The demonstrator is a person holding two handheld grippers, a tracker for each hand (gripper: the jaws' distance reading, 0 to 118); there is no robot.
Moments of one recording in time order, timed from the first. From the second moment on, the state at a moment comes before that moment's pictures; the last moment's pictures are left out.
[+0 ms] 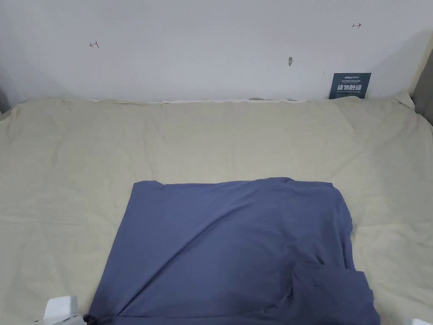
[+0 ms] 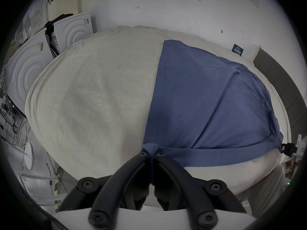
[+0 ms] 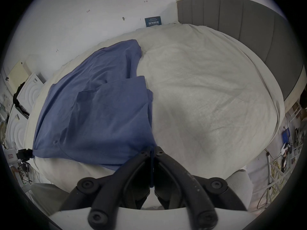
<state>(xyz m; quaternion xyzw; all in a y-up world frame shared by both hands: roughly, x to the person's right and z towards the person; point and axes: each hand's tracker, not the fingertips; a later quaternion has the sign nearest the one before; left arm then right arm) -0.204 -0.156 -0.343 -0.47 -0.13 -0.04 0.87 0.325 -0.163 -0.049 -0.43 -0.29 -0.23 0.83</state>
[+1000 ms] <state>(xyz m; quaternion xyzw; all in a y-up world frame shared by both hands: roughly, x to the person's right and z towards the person) -0.117 0.020 -0.292 -0.09 -0.19 -0.02 0.98 0.235 0.049 -0.097 -0.09 -0.32 0.02 0.94</state>
